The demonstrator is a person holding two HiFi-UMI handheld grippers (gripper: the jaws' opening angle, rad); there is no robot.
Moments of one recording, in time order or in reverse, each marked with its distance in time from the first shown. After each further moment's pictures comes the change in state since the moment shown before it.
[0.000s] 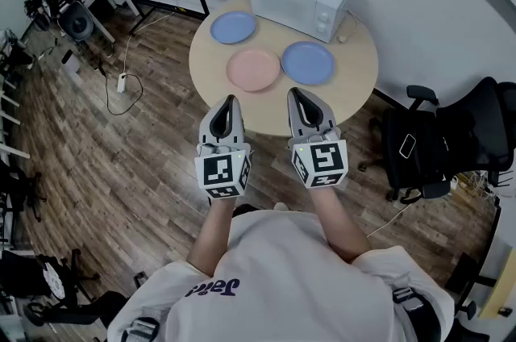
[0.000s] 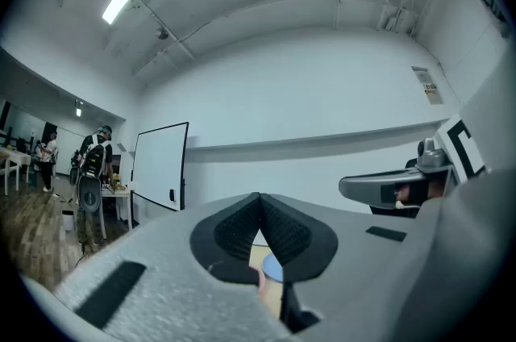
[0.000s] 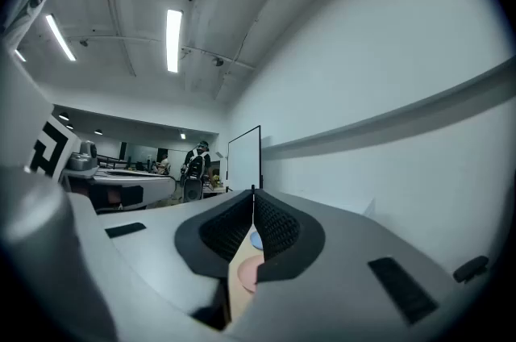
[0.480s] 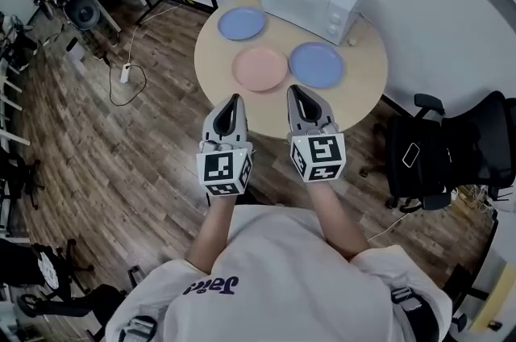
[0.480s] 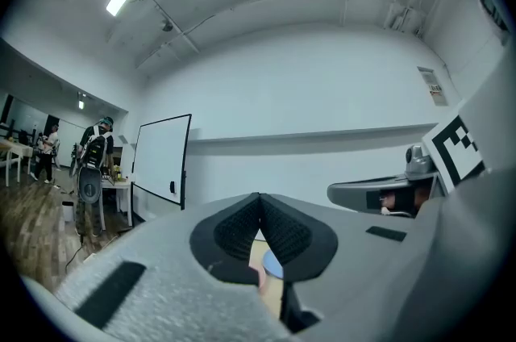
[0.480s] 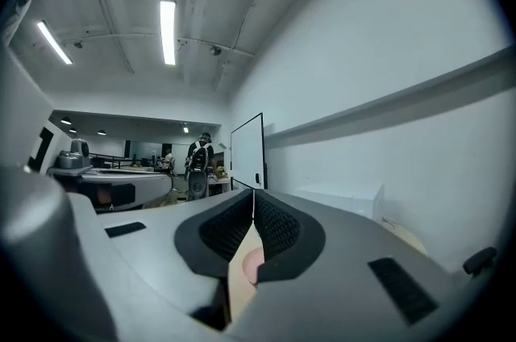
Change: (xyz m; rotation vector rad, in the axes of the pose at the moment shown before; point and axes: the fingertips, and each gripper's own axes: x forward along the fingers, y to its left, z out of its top) left arm 0.026 0.011 -0.025 -0.036 0.020 -0.014; right arm 0.042 -0.007 -0.030 0.024 0.070 0.010
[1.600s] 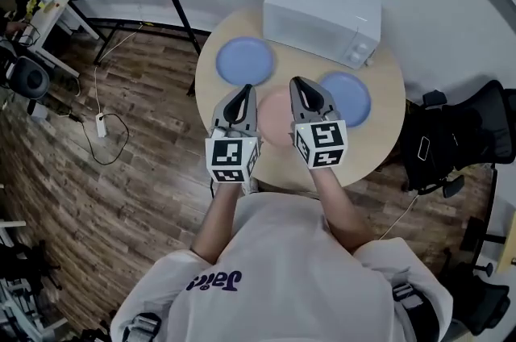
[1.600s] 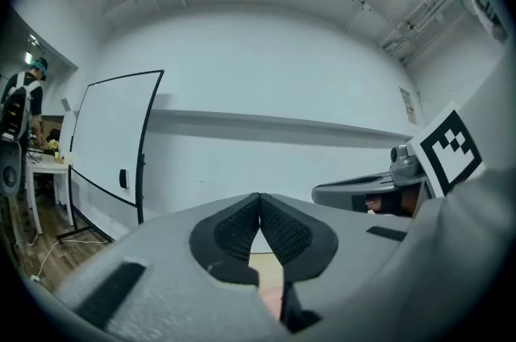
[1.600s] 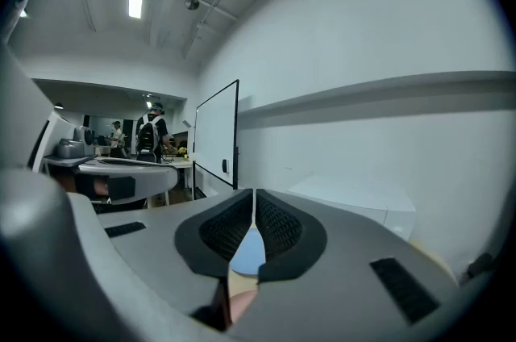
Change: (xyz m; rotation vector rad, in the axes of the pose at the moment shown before) left arm 0.286 0.209 -0.037 -0.053 0.082 -0.367; right arm 0.336 -0.022 -0.022 -0.030 0.143 -0.260
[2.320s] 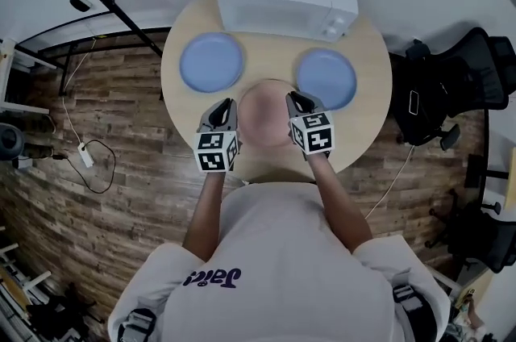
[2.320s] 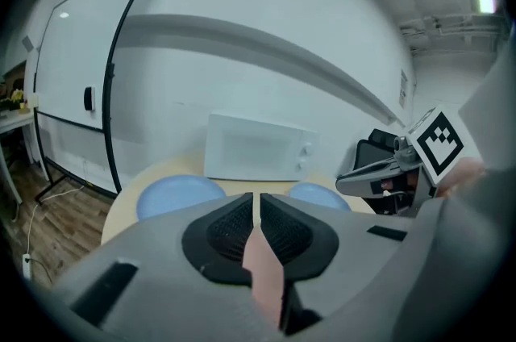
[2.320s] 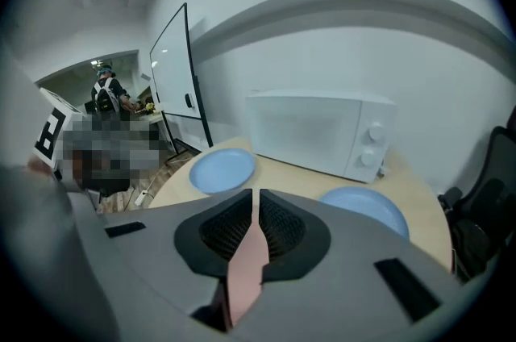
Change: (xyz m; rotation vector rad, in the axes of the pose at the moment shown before) left arm 0.089 0.033 -0.179 -0.110 0.459 -0.208; right arm 0.039 -0.080 -0.187 0.189 0.488 -0.156
